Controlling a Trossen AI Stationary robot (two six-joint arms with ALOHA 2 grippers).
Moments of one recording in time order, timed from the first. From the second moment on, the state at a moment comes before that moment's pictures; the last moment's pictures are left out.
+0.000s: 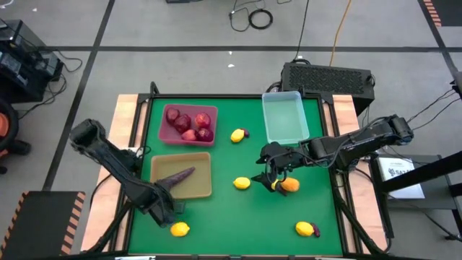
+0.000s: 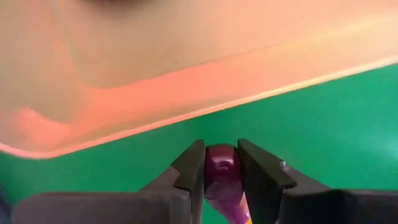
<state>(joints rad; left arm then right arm) -0.78 1.48 0.89 -0.83 -0.04 -2.21 0.22 1.32 1.00 -0.38 0.11 0.64</state>
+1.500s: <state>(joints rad) -0.26 1.32 0.86 -0.44 -0.37 -0.74 0.37 1.32 1.00 -0.70 0.12 1.04</state>
